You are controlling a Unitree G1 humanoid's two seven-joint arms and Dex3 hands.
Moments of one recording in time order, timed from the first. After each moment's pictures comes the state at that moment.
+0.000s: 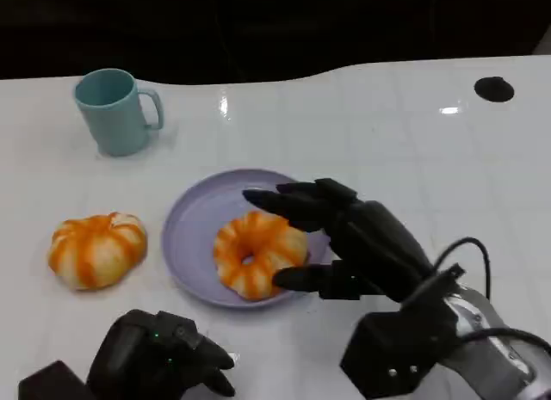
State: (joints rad) left arm 0.03 0.00 0.02 0.54 -0.20 -0.61 -0.49; right arm -0.38 -0.12 0.39 0.42 -0.51 -0.56 -0.14
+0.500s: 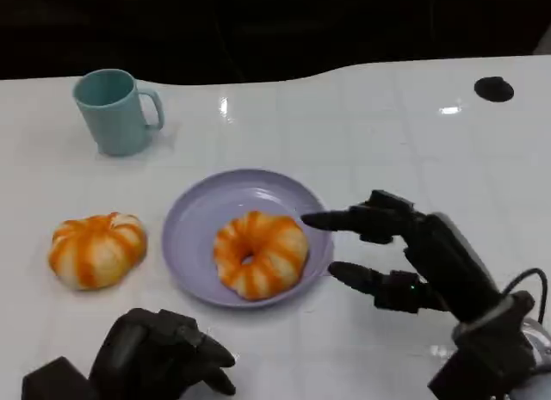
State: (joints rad) left arm 0.02 -0.01 0.03 0.58 -0.19 -0.61 -0.49; right arm -0.25 -0.18 0.25 0.40 -0.35 -0.77 -0.11
